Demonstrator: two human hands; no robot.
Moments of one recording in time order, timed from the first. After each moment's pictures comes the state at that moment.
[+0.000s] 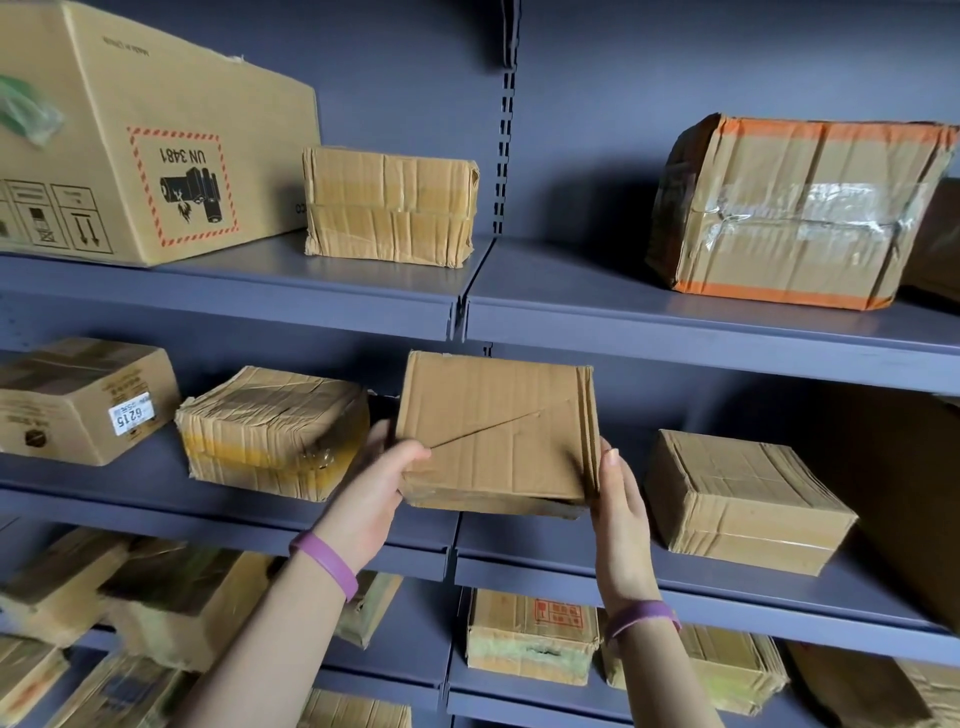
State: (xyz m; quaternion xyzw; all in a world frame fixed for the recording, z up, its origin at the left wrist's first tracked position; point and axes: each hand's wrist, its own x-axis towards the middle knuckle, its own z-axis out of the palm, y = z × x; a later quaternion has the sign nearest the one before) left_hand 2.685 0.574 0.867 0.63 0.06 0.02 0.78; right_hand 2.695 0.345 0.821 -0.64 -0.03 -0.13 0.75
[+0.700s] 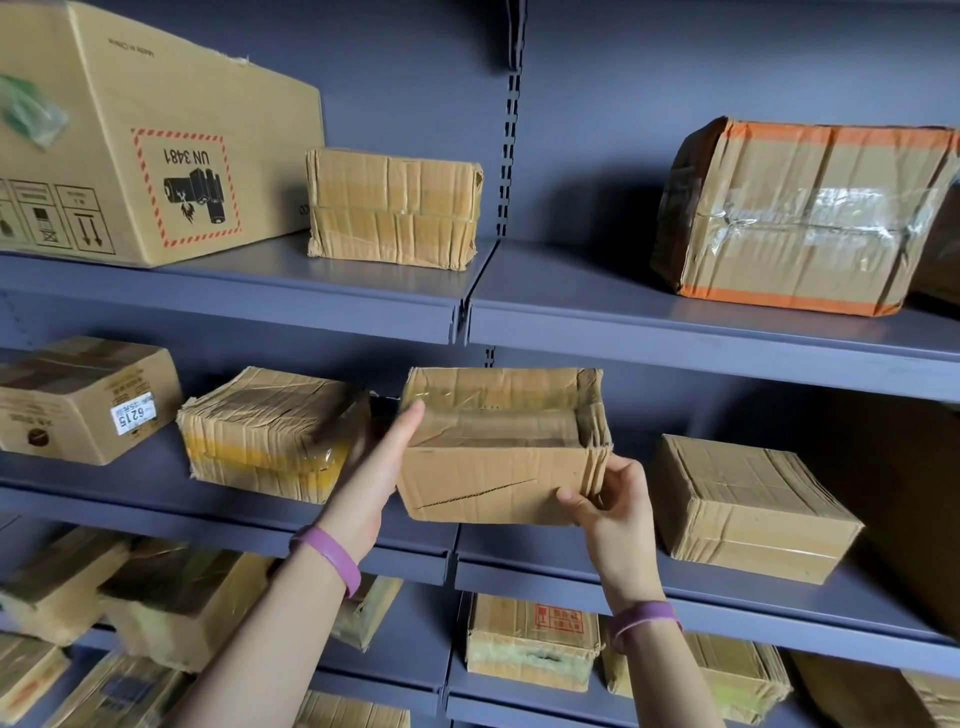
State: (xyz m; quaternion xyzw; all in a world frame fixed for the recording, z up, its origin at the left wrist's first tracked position) left_hand 2.684 0.572 0.880 0.63 0.07 0.05 0.77; right_hand 2.701 0.341 0.822 -0.69 -0.05 -0.16 0.70
